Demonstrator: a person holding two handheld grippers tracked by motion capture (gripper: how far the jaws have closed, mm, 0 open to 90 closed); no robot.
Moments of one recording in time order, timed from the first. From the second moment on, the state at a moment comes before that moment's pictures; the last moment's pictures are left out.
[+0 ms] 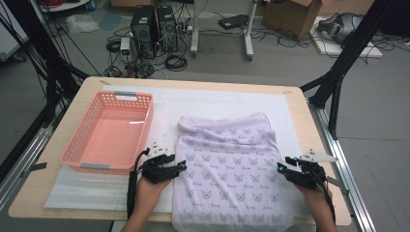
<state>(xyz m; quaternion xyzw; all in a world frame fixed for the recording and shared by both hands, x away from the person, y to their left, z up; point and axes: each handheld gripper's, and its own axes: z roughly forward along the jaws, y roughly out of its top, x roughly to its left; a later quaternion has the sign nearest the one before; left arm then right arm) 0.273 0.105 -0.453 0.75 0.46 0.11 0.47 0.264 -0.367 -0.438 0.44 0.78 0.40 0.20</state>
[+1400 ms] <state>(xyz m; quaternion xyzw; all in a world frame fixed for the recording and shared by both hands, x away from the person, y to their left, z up) 0.215 0.092 -0.457 0.77 0.44 0.16 0.44 0.205 -0.370 -0.441 0.45 0.78 0.39 0.17</state>
